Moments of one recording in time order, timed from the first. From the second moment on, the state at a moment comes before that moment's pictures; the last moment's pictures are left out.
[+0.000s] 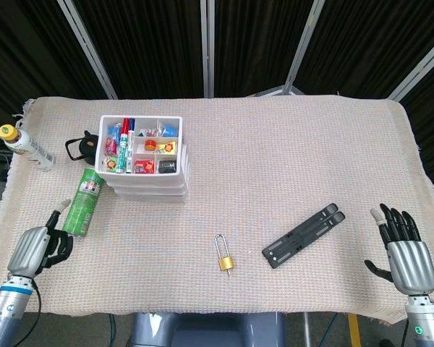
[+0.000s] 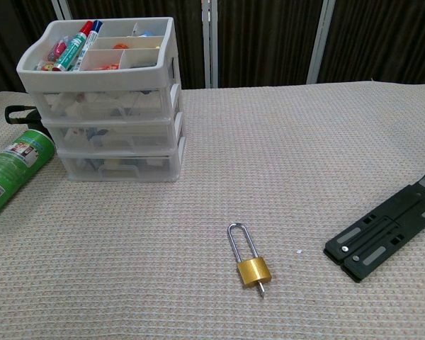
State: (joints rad) left arm -0.17 -1.16 -0.06 -1.82 1.41 1.27 -0.19; right arm 0.07 -1.16 0.05 -1.62 -1.56 1.53 -0.13
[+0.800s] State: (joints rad) left arm -0.43 -1.15 -0.20 -1.98 0.82 0.78 -0.55; right arm 0.07 -1.13 0.05 -1.64 -1.57 1.54 -0.09
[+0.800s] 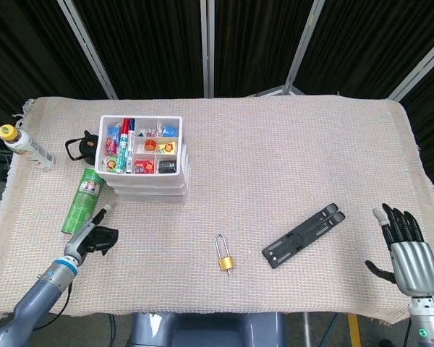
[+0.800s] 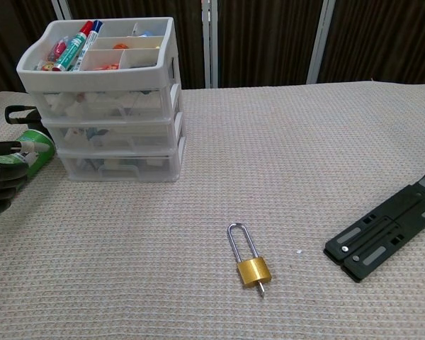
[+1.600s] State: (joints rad) left arm -0.62 -1.31 -0.26 -1.86 0.42 0.68 -0.49; right arm 0.06 -1.12 0.04 -1.65 -1.58 1.54 -0.06
